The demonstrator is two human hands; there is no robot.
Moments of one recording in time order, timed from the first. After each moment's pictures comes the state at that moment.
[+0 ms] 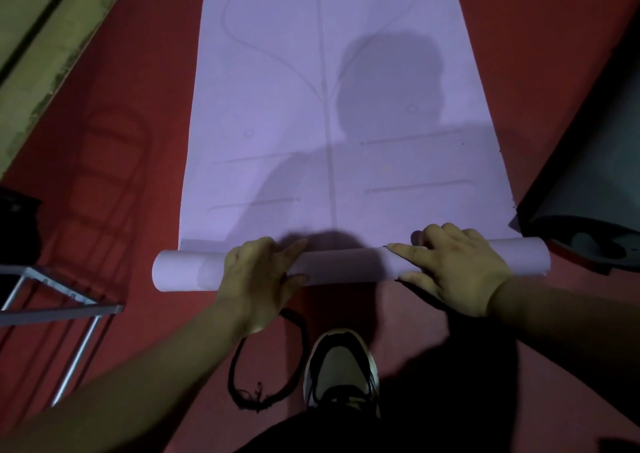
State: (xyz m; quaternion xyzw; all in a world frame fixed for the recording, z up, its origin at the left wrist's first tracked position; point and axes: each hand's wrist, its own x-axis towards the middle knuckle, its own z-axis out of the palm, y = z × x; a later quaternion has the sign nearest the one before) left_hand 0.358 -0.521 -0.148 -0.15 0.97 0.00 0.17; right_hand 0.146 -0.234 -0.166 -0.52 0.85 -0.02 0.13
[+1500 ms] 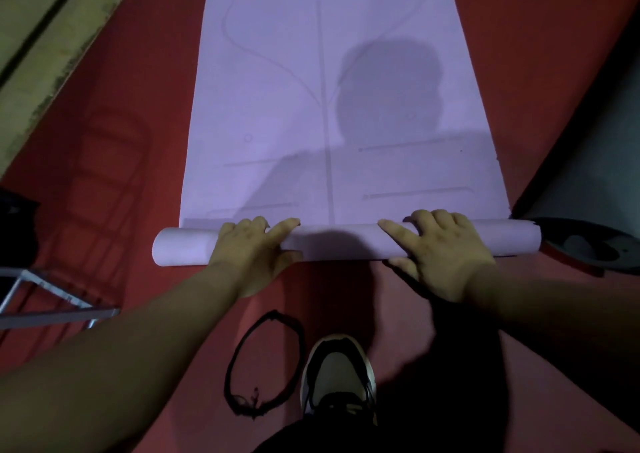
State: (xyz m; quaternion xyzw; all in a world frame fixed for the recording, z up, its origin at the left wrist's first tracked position) left_hand 0.323 -0.557 -0.151 -0.15 0.97 -0.03 0.17; right_hand 0.134 -0.263 -0.168 -0.51 0.85 0.05 0.11
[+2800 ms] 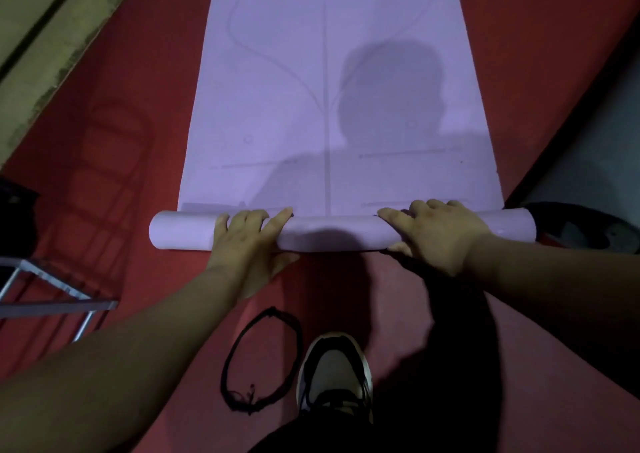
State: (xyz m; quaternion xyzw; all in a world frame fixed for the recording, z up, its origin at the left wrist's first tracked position) left_hand 0.334 -0.552 -0.153 -0.19 0.98 -0.01 0.11; right_hand 0.108 -0.288 -0.144 -0.54 0.82 0.11 0.17
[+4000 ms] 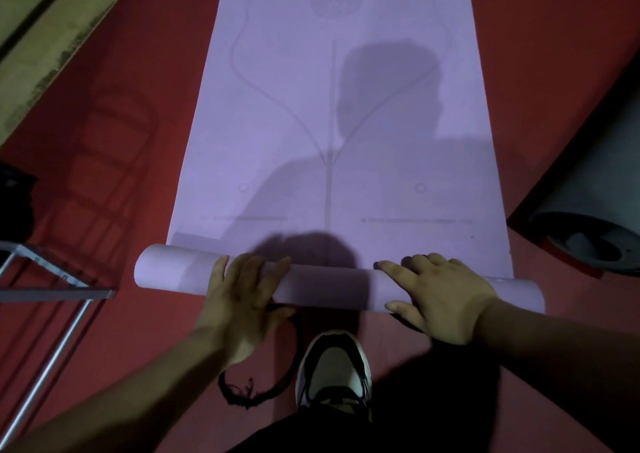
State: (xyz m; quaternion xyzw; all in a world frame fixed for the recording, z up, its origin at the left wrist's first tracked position) left_hand 0.411 -0.507 -0.152 -0.14 0.98 -0.03 0.16; right_hand 0.170 -0.246 -0.154 -0.54 0.79 0.07 0.27
